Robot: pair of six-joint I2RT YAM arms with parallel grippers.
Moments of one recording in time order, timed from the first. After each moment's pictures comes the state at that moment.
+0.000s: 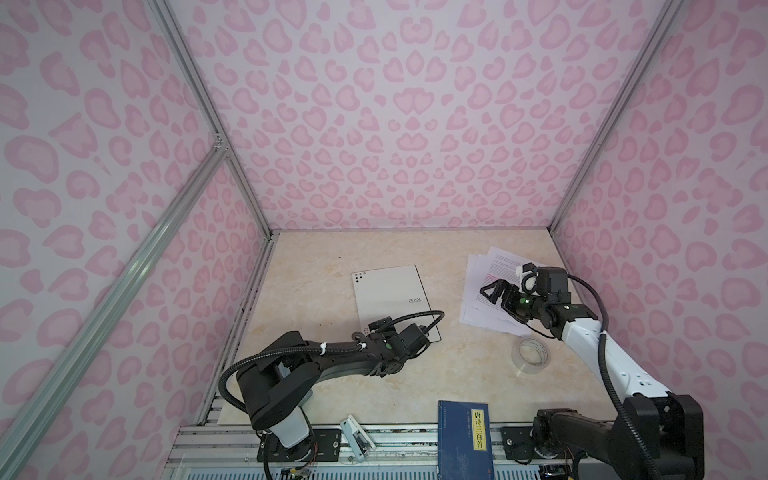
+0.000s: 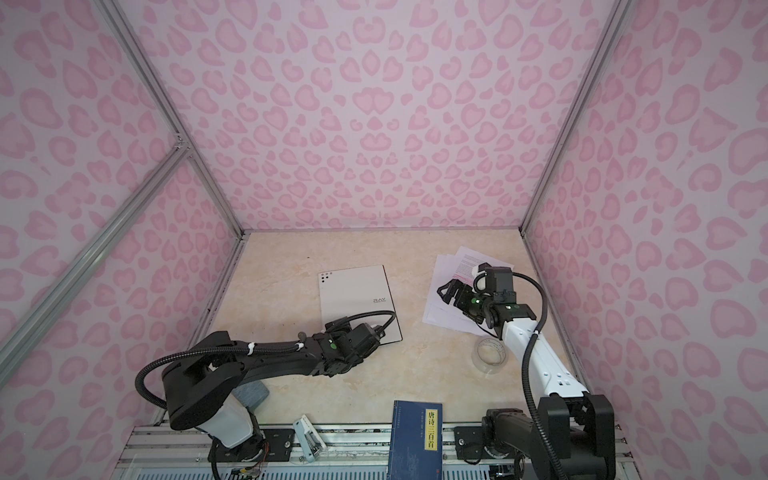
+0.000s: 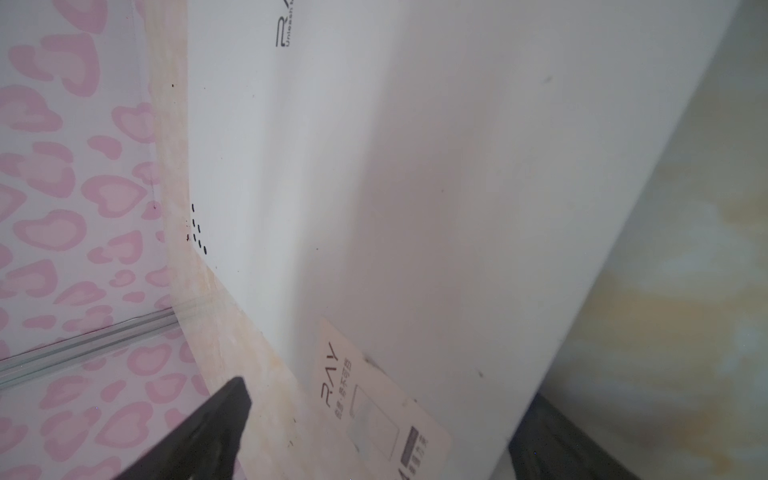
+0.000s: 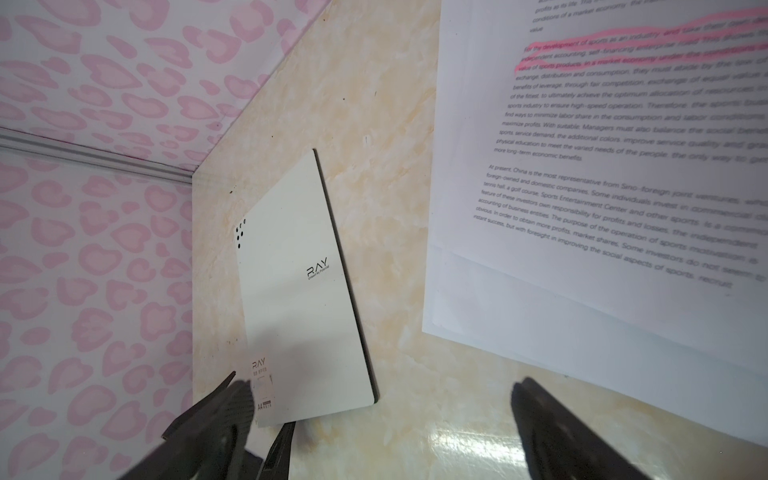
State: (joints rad) left arm -1.00 1.64 0.83 -0.36 -0.69 0.34; right arm 0.03 1.23 0.81 -0.39 -0.47 0.60
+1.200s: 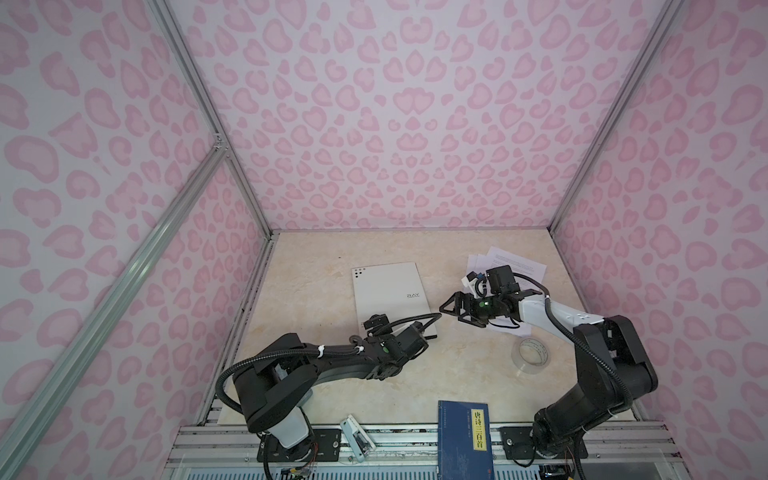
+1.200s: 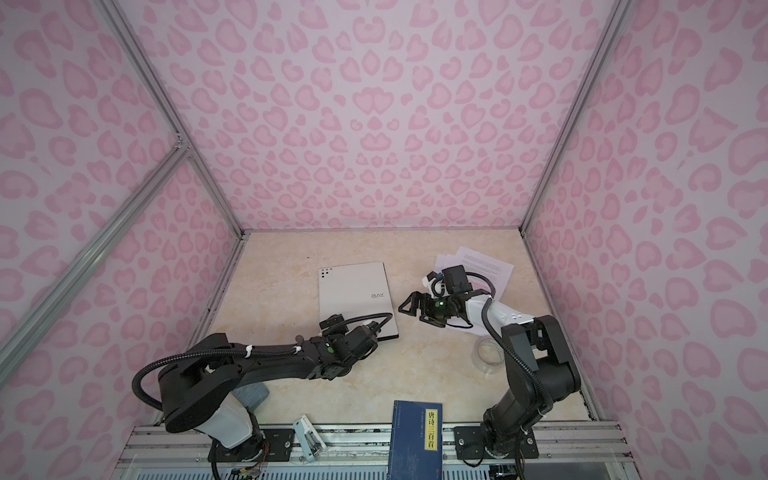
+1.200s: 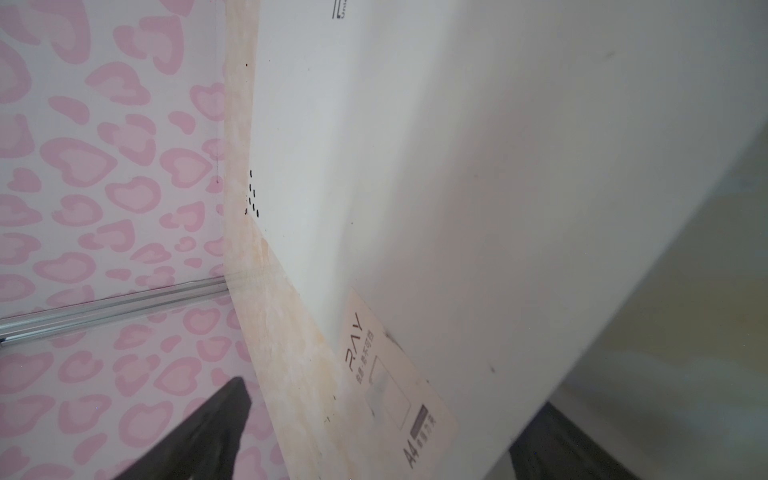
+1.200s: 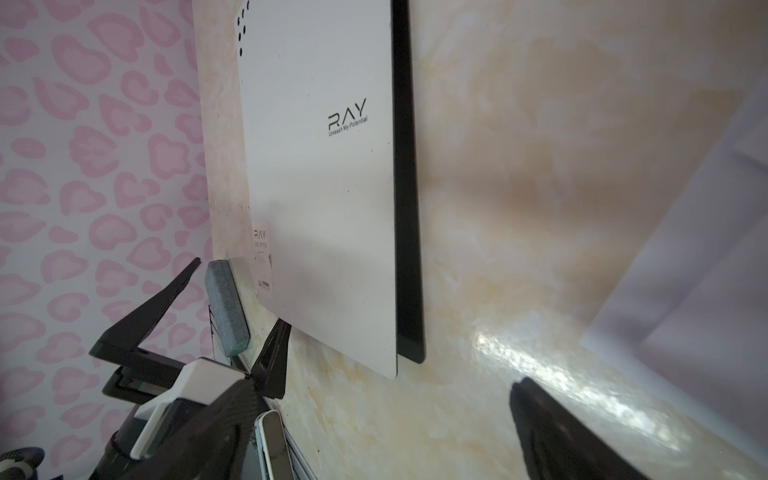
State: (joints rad) left arm -1.00 1.62 0.79 -0.29 -0.84 0.34; right arm 0.26 1.63 0.91 -0.30 -0.71 0.49
